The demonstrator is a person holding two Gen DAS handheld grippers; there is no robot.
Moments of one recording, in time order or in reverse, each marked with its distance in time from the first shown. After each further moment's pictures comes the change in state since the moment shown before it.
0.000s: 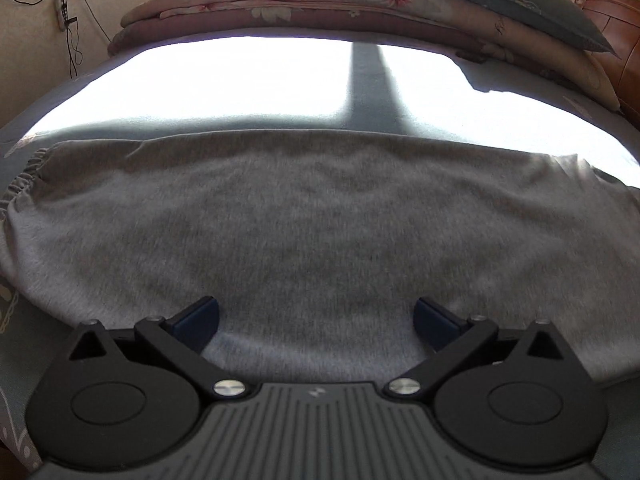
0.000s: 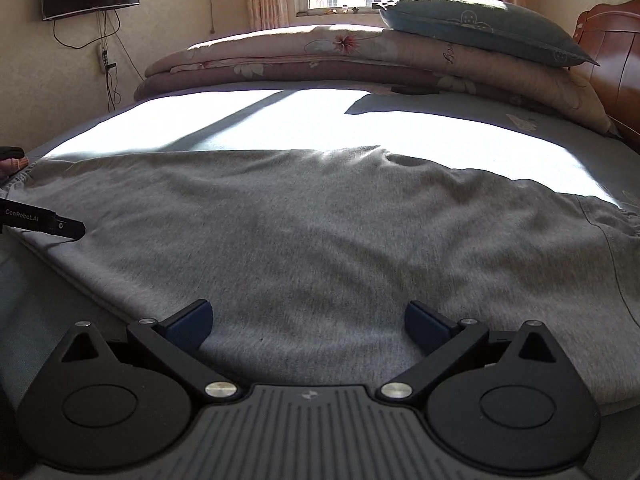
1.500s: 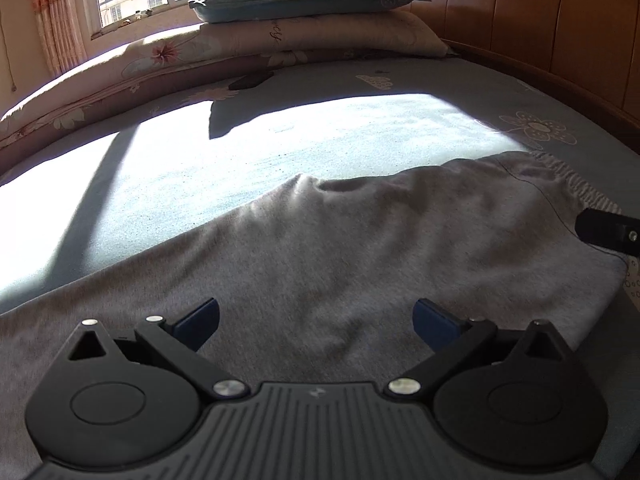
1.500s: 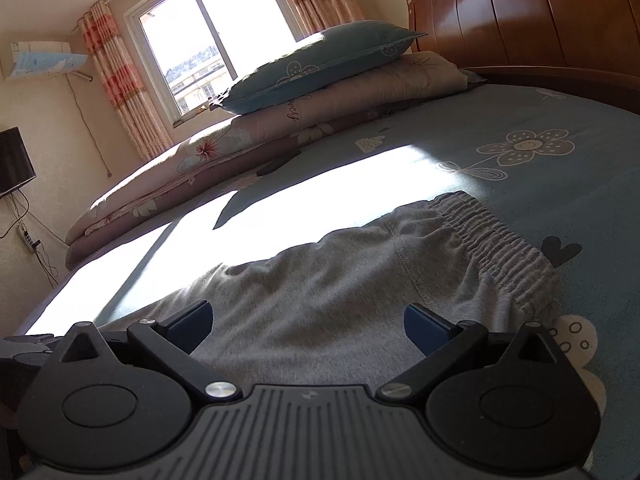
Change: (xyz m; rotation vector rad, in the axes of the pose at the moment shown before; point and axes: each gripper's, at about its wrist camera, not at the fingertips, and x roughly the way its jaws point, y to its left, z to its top) left arm -0.025 -0.253 0.011 0.428 -0.139 -0.290; right arm -0.078 -0.128 -0.004 0.506 -0.238 -0.129
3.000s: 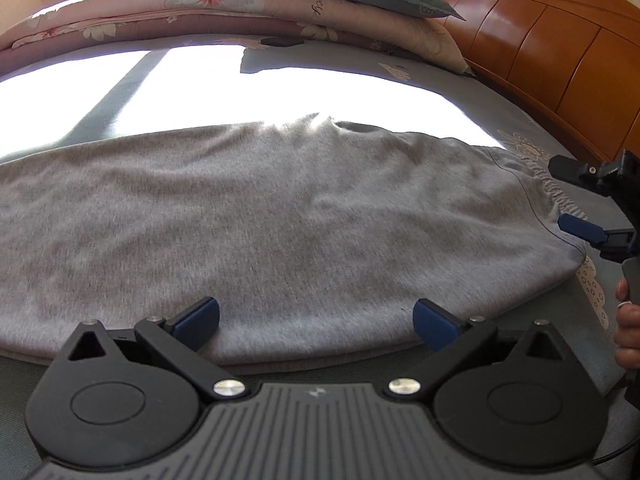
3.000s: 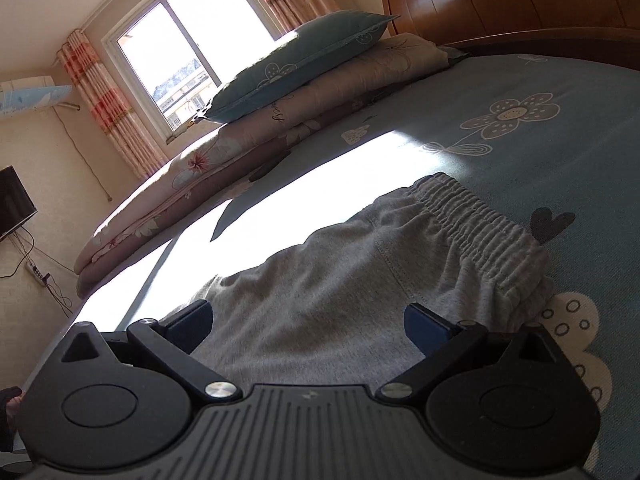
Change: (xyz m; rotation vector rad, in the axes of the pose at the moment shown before) left arm -0.035 0.035 -0.075 -0.296 0.045 -0.077; right arm 0.009 -0.017 0.007 0.105 0.019 0.089
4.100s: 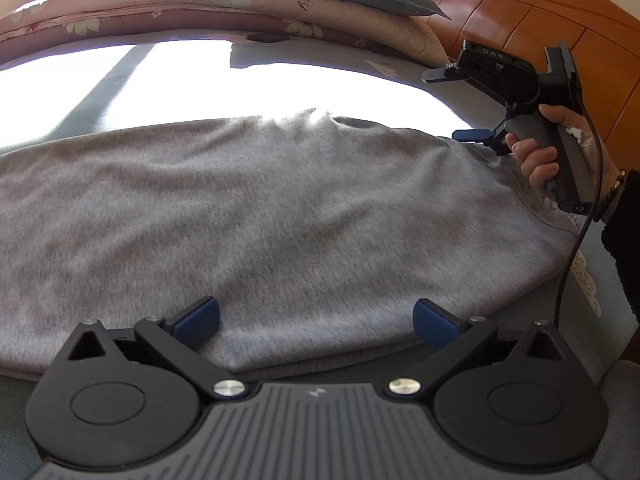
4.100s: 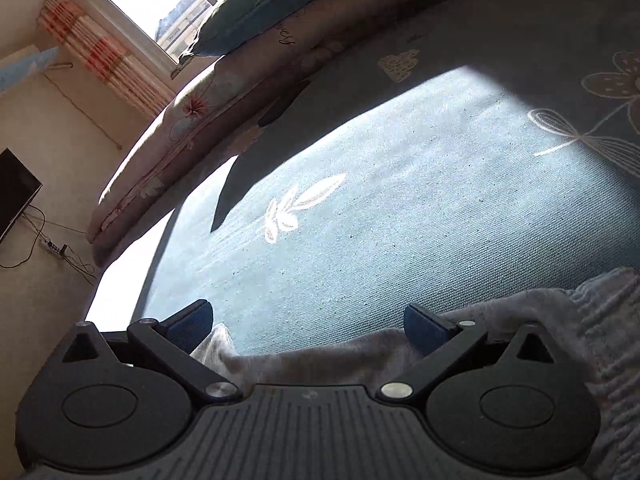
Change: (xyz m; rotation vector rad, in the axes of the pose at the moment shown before) left arm 0.004 0.017 0.000 0.040 0.002 -0.081; right arm 0.174 -0.005 0.103 0.072 0.291 0.077
